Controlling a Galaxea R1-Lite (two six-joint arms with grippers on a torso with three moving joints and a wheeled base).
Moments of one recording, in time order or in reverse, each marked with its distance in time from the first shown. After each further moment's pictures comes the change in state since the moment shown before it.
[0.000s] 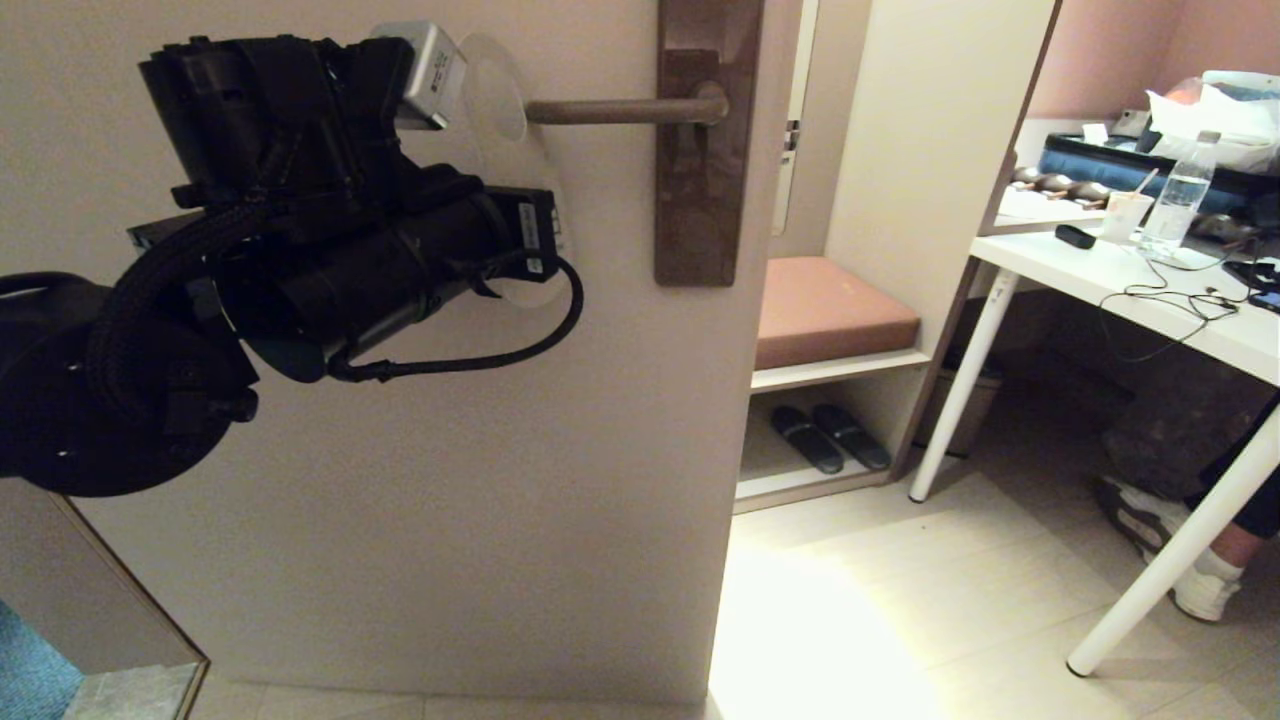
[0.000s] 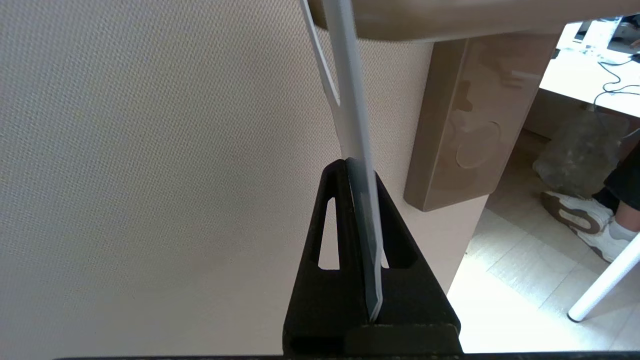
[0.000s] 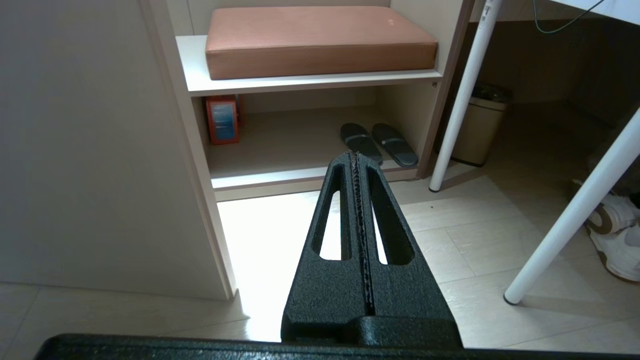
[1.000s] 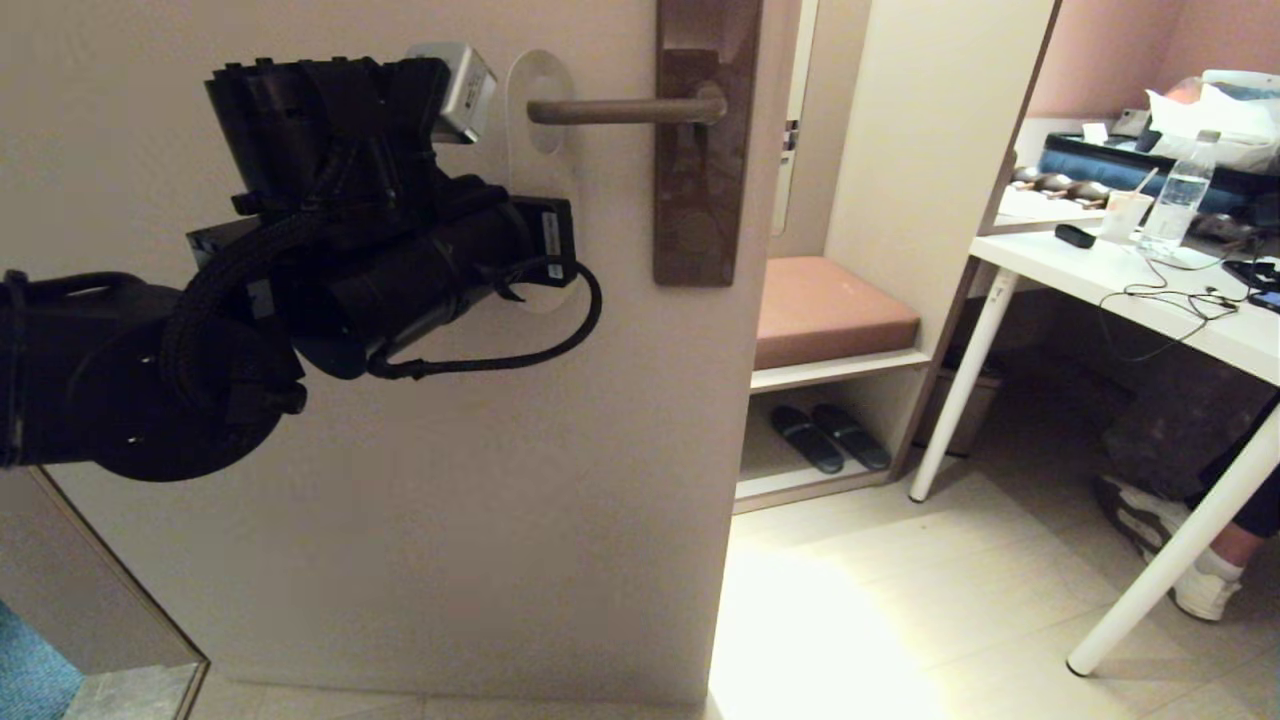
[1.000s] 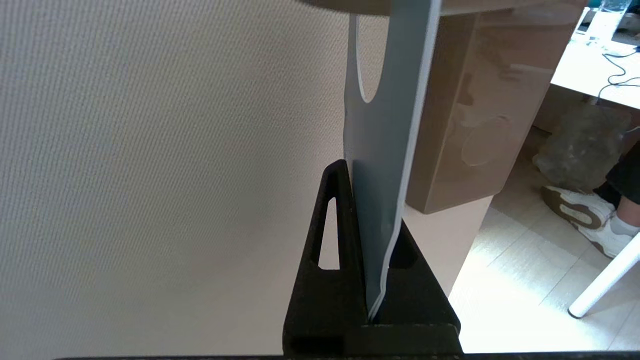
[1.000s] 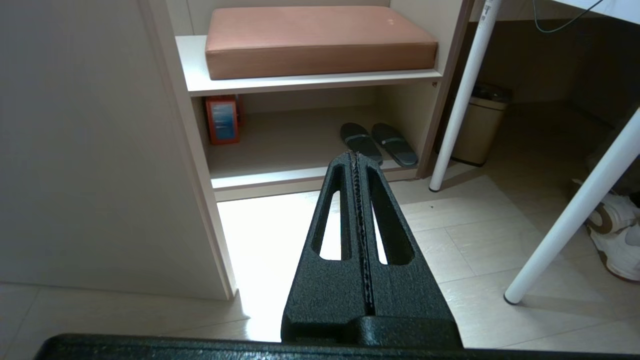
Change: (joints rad) left arm 0.002 0.051 -0.036 -0.001 0.001 -0.003; right arm 0.000 0.000 0.000 0.000 0.001 0.000
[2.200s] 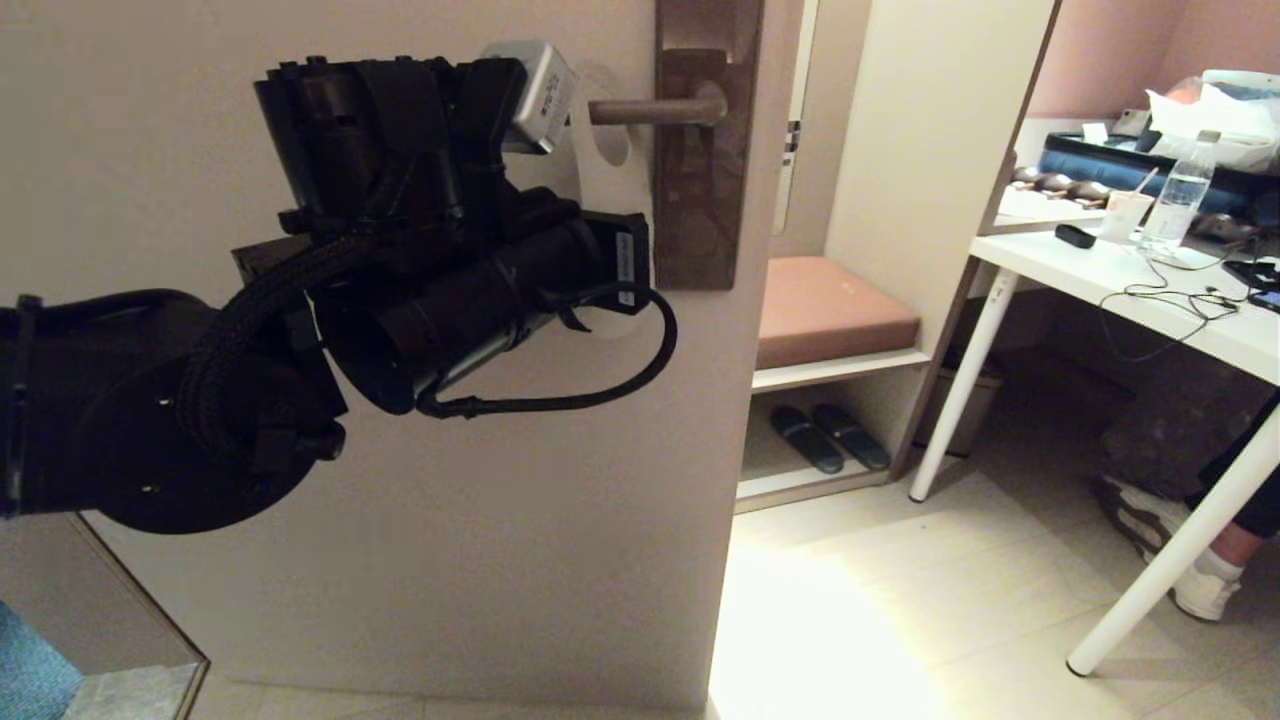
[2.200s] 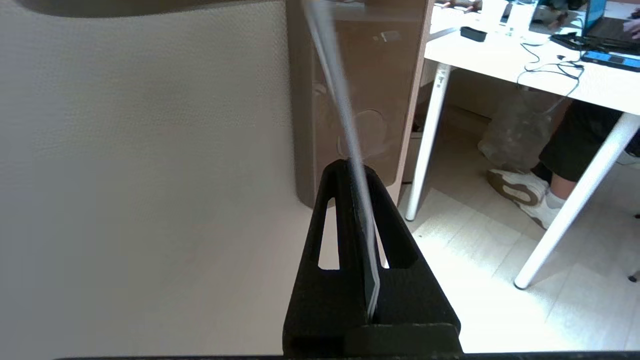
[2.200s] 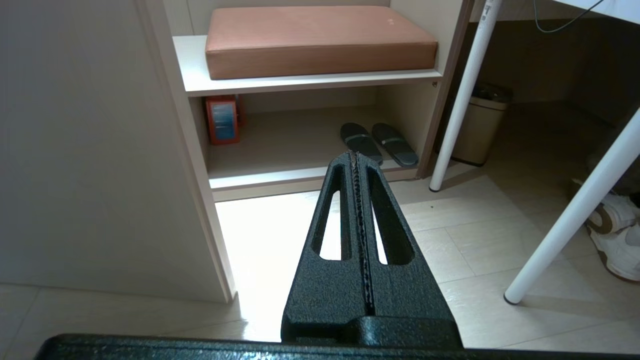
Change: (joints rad) left arm -0.148 0.002 0.003 -0.001 0.005 0.002; right arm 0.000 0.000 0.000 0.000 0.000 0.000
